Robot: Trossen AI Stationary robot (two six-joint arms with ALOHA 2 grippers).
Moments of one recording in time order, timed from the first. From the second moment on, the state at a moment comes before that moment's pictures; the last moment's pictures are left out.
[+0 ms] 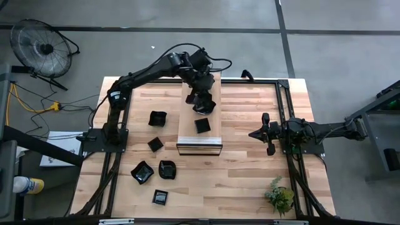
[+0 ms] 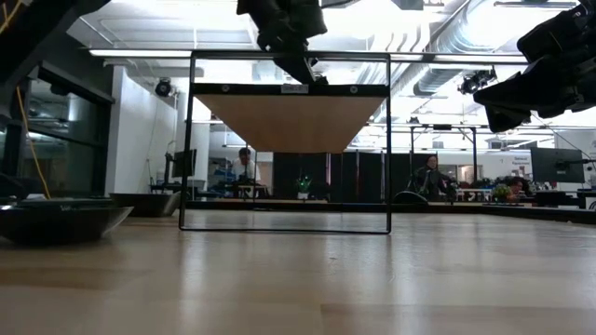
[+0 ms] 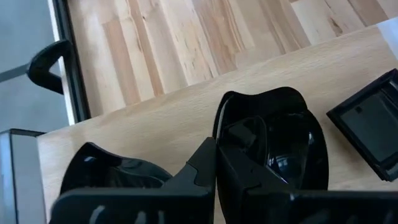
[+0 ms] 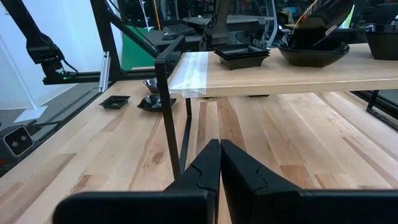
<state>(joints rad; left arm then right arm) 0.43 2.00 2.15 -1.15 0.28 0.72 0.05 0.14 0.01 0.03 0.00 0.08</state>
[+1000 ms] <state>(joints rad) 0.43 2.00 2.15 -1.16 0.24 0.75 0.05 0.14 0.01 0.03 0.00 0.08</state>
